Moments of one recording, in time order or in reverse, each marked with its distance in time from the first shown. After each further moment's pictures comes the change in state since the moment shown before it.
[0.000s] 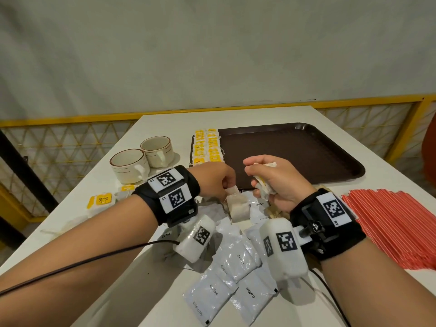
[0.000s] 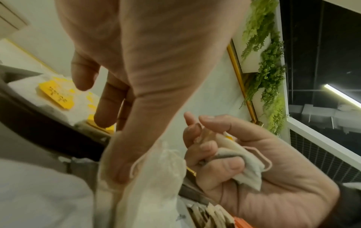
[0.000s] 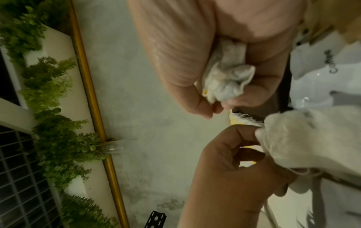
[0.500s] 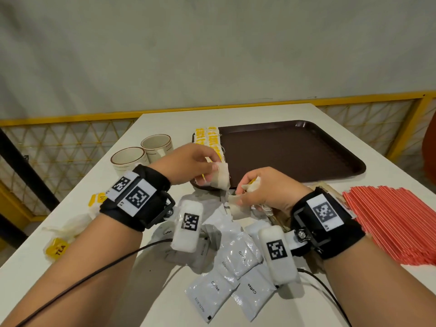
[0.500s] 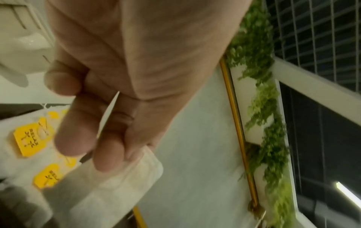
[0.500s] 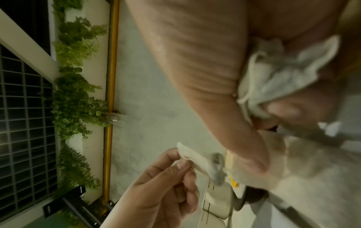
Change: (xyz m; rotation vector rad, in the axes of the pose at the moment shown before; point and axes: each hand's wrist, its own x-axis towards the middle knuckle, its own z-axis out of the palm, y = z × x) left_hand -0.040 -0.015 -0.020 -0.568 0.246 -0.124; right_hand -0.004 0.009 -0.003 -0.696 -0.259 -0.104
